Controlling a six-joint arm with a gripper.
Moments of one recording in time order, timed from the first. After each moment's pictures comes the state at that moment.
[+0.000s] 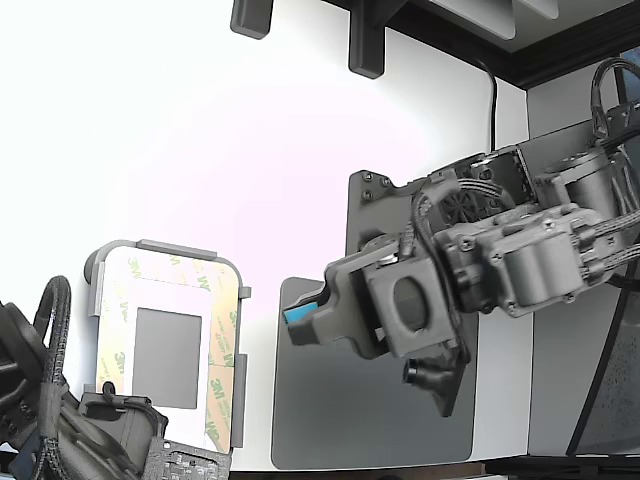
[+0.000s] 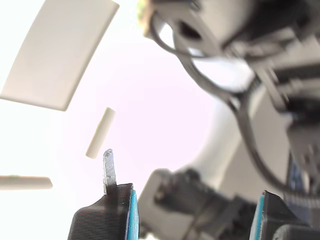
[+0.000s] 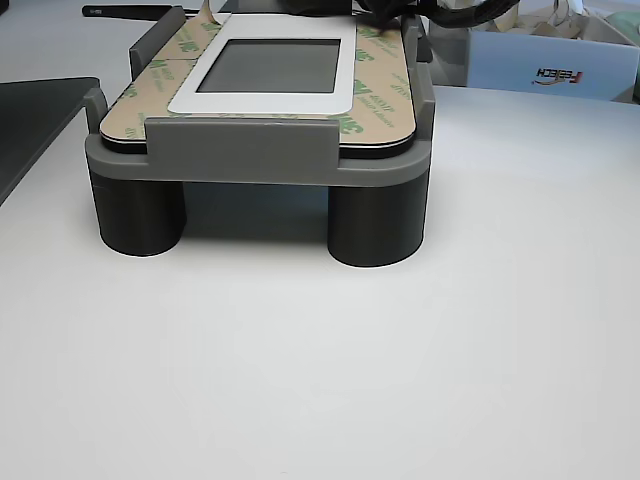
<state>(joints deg) 28.2 139.6 127.9 52.7 5.7 -95.0</state>
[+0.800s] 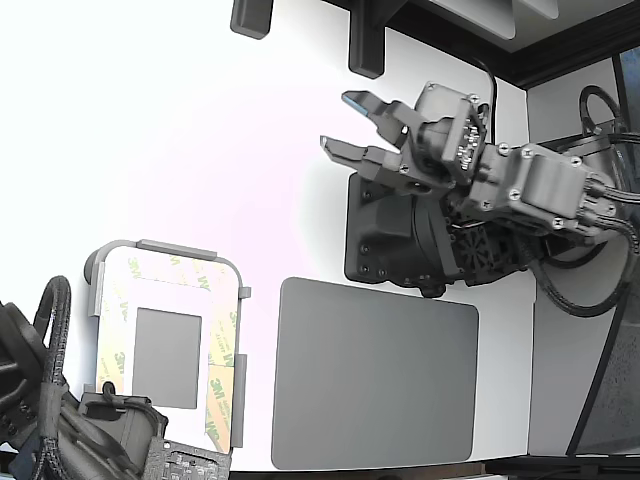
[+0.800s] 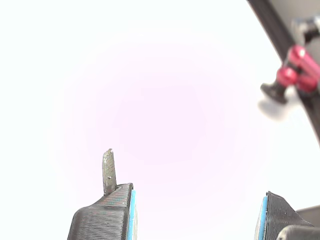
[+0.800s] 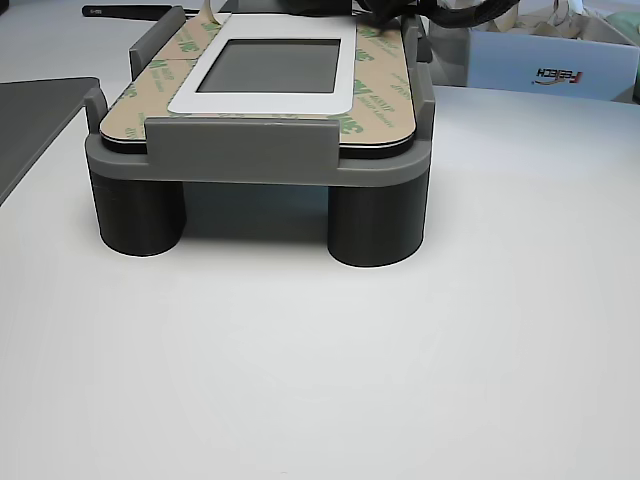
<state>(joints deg) 20.7 168.0 148.7 60.3 35.2 10.4</state>
